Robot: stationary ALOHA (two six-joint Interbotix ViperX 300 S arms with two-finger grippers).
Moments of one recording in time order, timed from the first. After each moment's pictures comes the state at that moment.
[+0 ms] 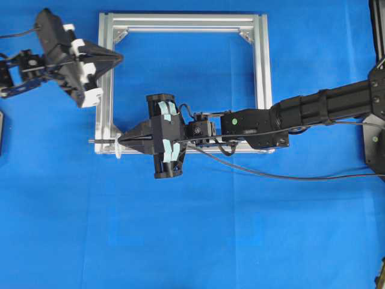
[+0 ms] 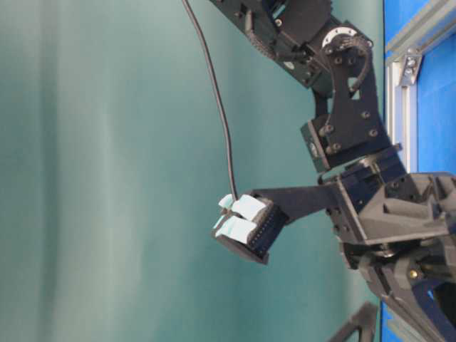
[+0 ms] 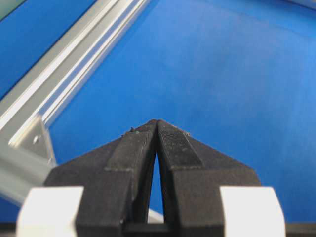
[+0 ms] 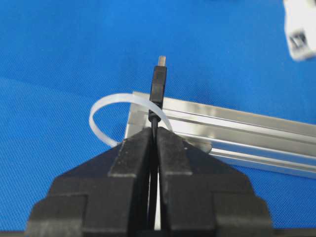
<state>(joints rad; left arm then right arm) 0.37 -0.11 1.19 -0.09 -0.75 -0.02 0.00 0.47 0.35 -0.07 -0.52 0.04</state>
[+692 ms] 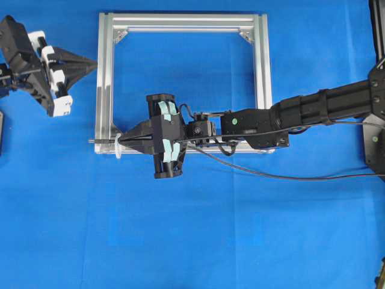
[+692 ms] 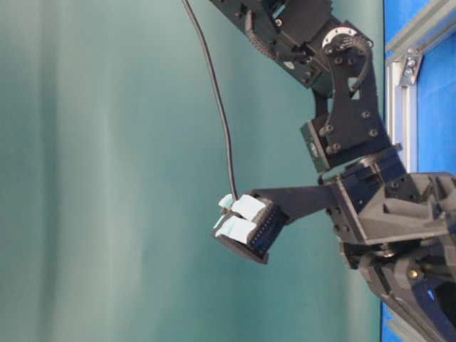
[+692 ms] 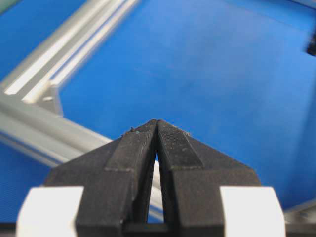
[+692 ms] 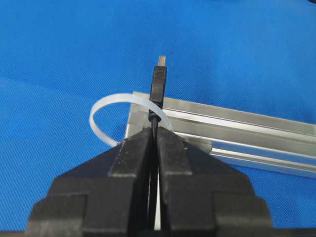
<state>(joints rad) 0.32 -0.29 1.33 -0.09 -0.75 -0.04 0.00 0.47 0.35 -0.07 -0.52 0.04</state>
